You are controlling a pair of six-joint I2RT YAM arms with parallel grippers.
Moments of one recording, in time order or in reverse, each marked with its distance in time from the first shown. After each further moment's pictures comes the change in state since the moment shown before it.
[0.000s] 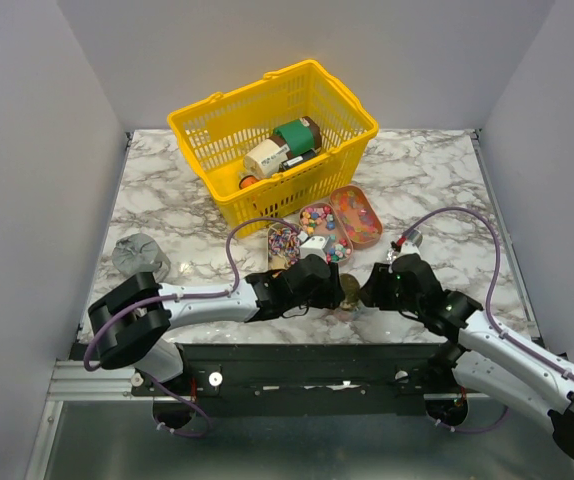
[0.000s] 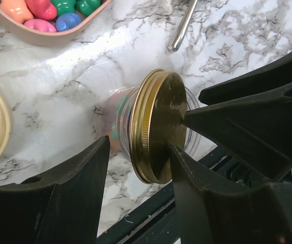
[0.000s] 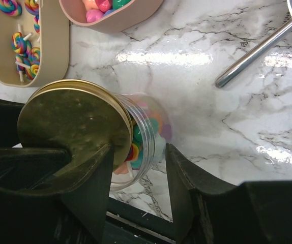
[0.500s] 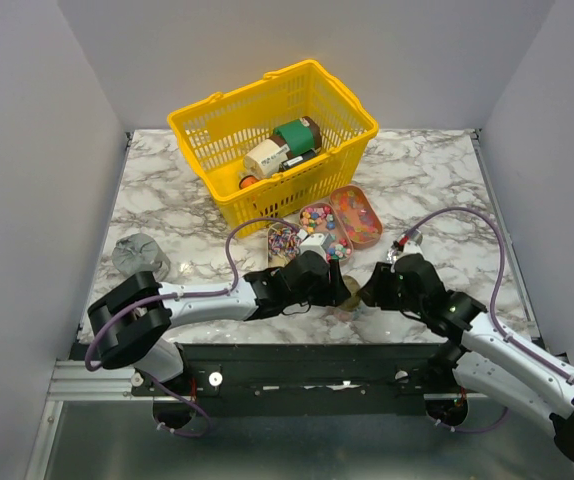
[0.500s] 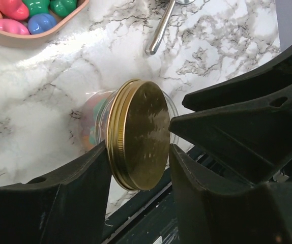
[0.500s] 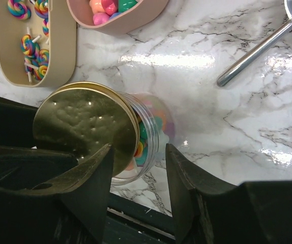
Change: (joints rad) left arm 0.022 0.008 -0.009 0.076 0.079 -0.059; right arm 0.000 -0.034 0.014 -0.033 0.000 0.010
